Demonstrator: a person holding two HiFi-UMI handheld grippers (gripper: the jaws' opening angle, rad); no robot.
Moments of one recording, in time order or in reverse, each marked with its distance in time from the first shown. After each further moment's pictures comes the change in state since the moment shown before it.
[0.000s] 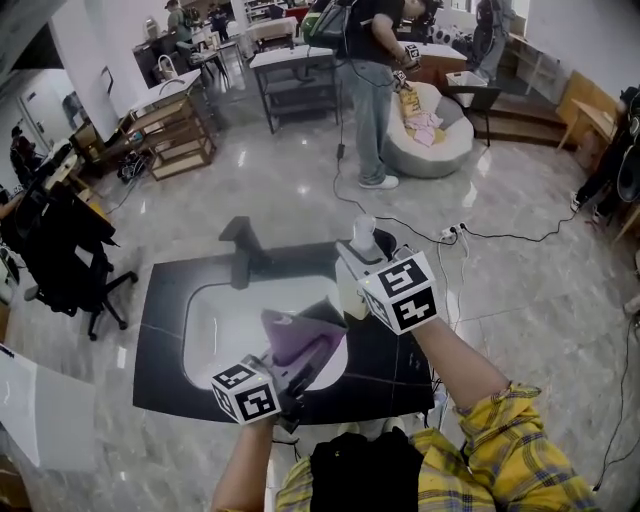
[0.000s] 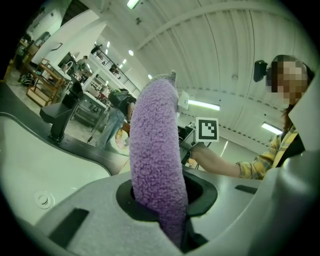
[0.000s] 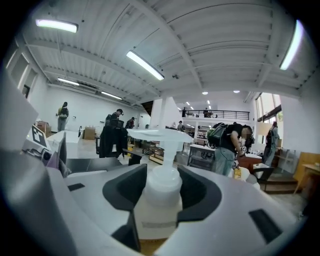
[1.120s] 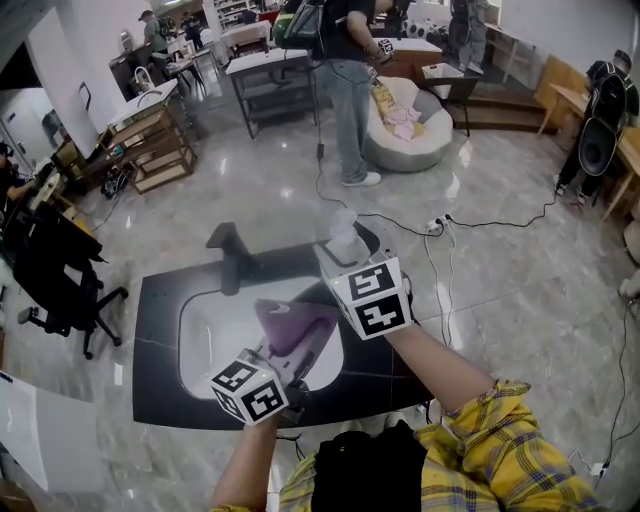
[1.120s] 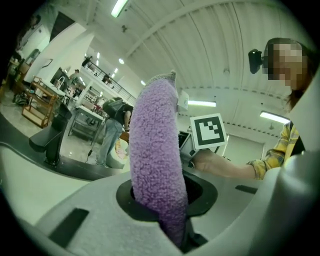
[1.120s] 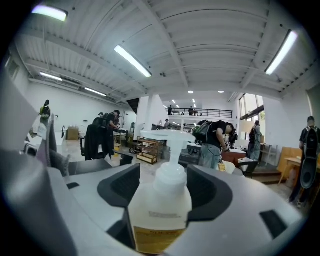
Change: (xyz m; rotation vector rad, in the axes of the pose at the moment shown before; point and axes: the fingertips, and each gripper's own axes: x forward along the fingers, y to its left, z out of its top) left arm 0.015 -0.014 0.032 0.133 -0.044 0.026; right arm -0.005 0.005 0.001 0.057 0.032 -0.169
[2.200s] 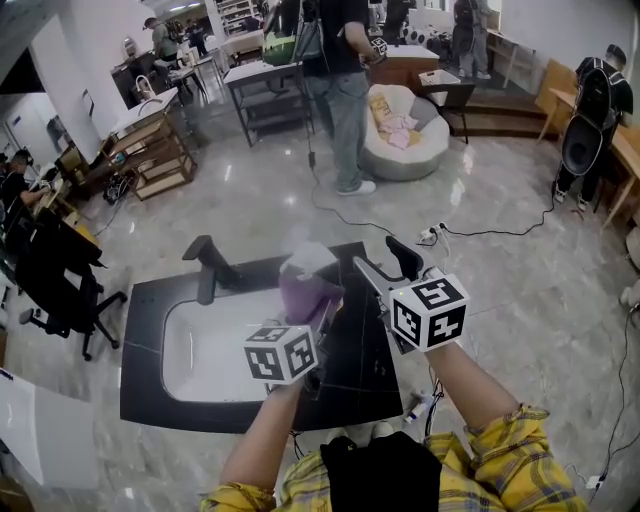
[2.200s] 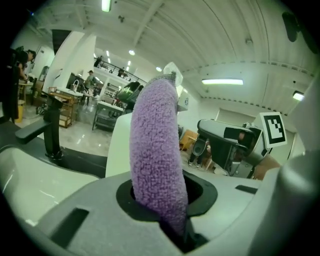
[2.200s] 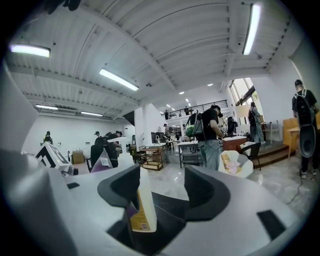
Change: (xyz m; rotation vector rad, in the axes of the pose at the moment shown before) left arm 0.116 0.006 -0.030 -0.018 0.183 0.301; right arm -0.088 -0.113 -0.032 0.224 -0.068 0.065
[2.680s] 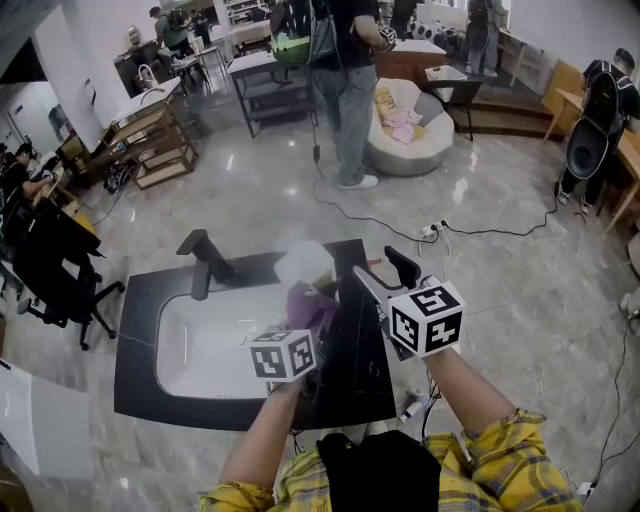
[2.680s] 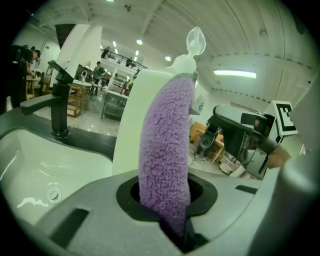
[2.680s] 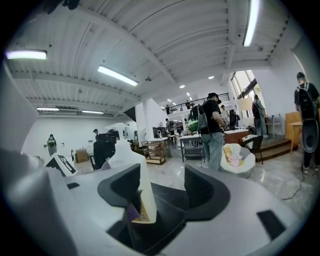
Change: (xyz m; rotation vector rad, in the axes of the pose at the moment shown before) left arm 0.023 0.031 -0.051 -0.067 0.112 0.079; right arm 0.008 -0.011 -0.031 0.024 0.064 0.031
